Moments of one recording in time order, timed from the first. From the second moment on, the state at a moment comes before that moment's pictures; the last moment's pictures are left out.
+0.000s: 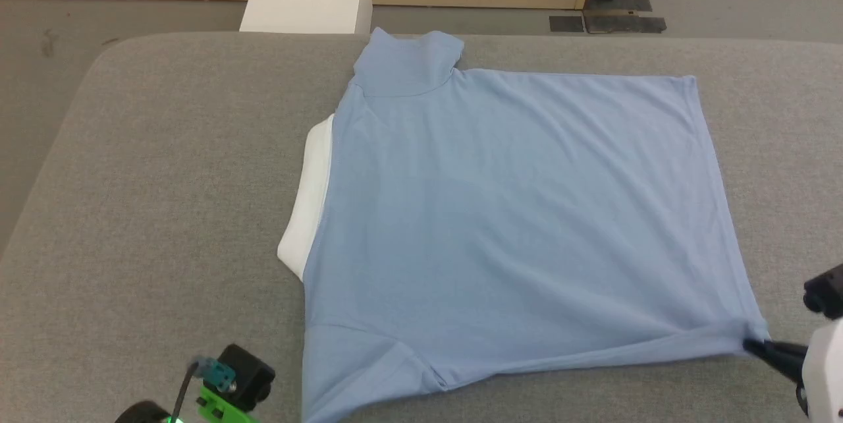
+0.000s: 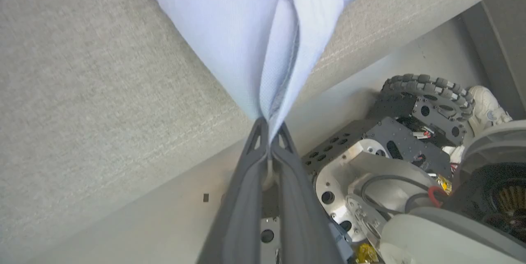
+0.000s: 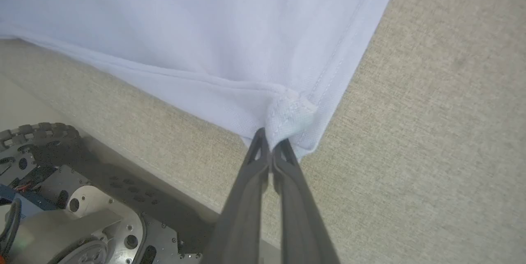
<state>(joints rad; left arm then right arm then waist) -0.41 1.05 -1.28 -0.39 -1.16 0.25 0.28 -0.33 -1.02 0.88 0.23 1.08 0.13 0.24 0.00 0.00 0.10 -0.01</state>
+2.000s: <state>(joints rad) -0.77 0.69 -0.94 0.17 -1.04 0.33 -0.07 -0.41 -0.58 0.17 0.22 0.61 0.13 0.07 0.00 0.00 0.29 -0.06</state>
